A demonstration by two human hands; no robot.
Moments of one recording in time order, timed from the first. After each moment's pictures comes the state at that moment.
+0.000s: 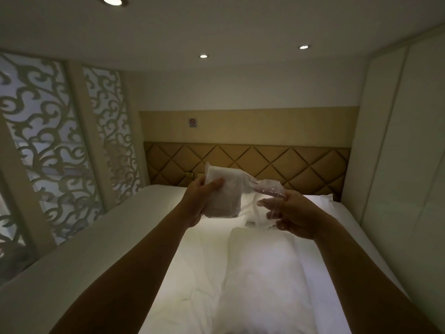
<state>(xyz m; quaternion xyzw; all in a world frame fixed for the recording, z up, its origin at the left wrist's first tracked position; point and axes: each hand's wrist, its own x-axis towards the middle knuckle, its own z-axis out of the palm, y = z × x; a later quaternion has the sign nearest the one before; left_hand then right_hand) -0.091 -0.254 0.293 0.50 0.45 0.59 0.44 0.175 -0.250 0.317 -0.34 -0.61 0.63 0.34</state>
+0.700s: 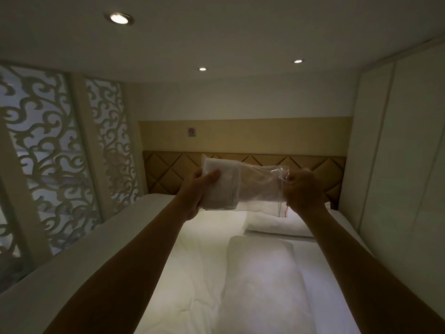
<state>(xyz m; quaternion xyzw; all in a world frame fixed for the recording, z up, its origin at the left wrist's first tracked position) -0.090 -0.267 0.335 0.52 0.42 0.60 0.44 0.175 -0.221 0.336 -0.44 -0.72 -0.02 0.54</state>
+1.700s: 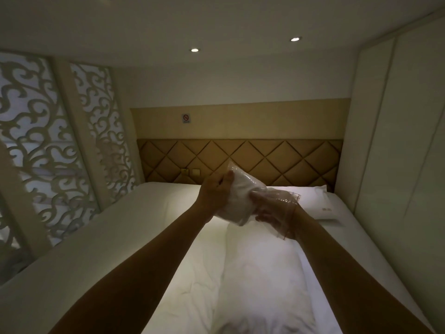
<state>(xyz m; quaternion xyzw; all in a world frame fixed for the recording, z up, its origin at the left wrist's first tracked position) -0.035 -0.266 0.300 0.59 0.57 0.53 0.20 0.150 -0.263 0.292 -0.34 -0.57 0.63 0.40</state>
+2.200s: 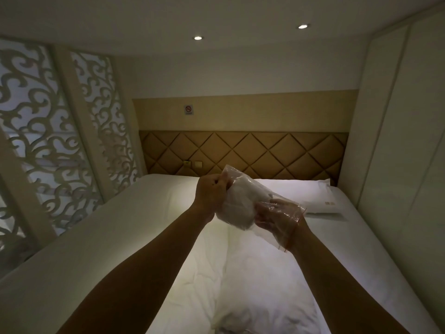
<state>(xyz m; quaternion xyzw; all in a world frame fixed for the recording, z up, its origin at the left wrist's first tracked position) -0.049 -0.263 0.278 0.53 0.57 0.58 0.23 0.140 -0.270 0.251 -0.36 -0.45 0.66 0.48</state>
